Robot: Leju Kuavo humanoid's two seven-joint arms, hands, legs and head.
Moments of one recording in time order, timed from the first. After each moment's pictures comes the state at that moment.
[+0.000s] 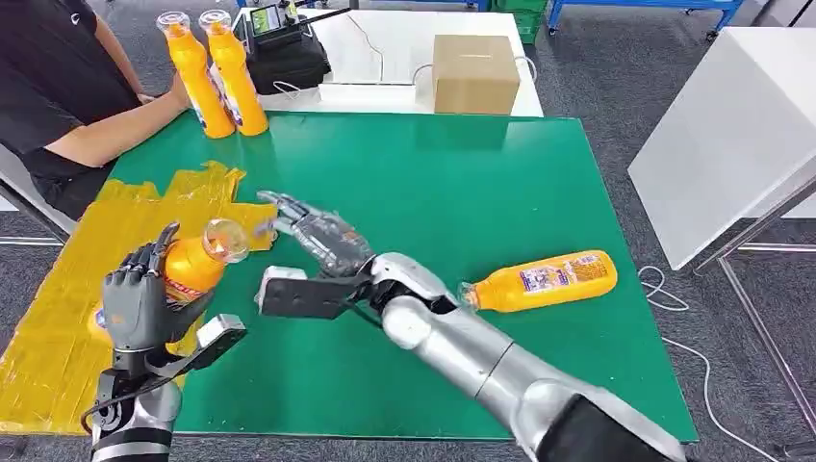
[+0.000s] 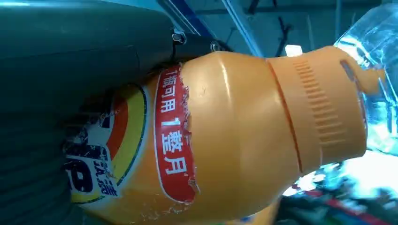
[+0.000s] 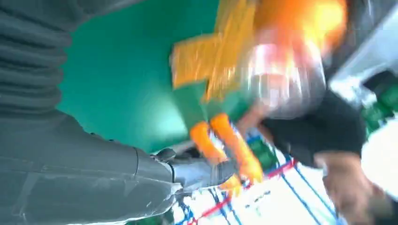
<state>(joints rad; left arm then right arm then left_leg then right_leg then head) -0.11 -0.11 0.23 -1.24 -1.33 0.70 -0.58 -0.75 0.18 1.01 -0.79 0.24 0.07 -0.26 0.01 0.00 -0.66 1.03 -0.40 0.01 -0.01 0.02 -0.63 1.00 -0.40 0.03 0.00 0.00</state>
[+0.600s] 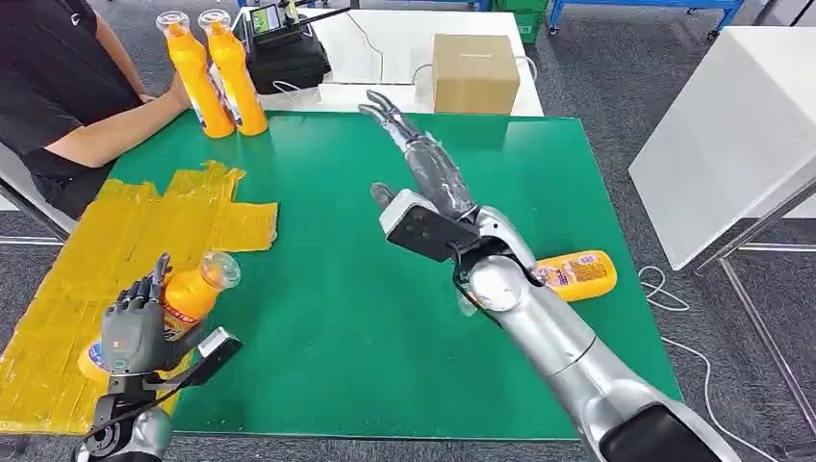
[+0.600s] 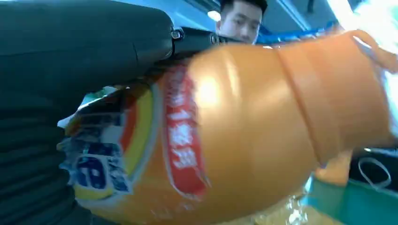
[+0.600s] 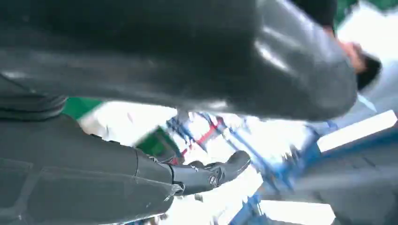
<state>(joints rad) -0.06 -0.04 0.22 -1.10 -1.42 0.70 -0.40 -0.65 0.01 0.74 -1.10 0.23 -0.02 -0.35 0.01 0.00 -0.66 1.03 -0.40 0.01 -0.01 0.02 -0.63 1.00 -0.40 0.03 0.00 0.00</state>
